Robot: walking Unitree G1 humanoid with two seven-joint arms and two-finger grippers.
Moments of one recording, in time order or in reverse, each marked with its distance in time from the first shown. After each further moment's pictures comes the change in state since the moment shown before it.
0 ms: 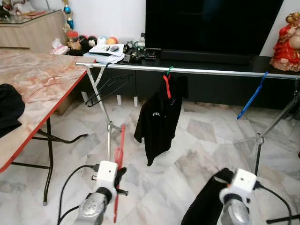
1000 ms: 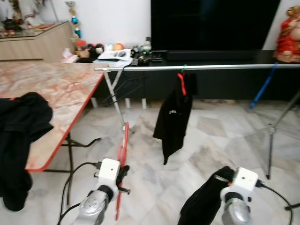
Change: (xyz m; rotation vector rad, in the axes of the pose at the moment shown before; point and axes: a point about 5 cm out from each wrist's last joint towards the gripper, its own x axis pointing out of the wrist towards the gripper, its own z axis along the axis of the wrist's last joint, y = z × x) left arm -0.002 0.000 0.006 0.018 -0.015 -0.029; right arm 0.000 0.004 0.000 0.005 -0.003 0.005
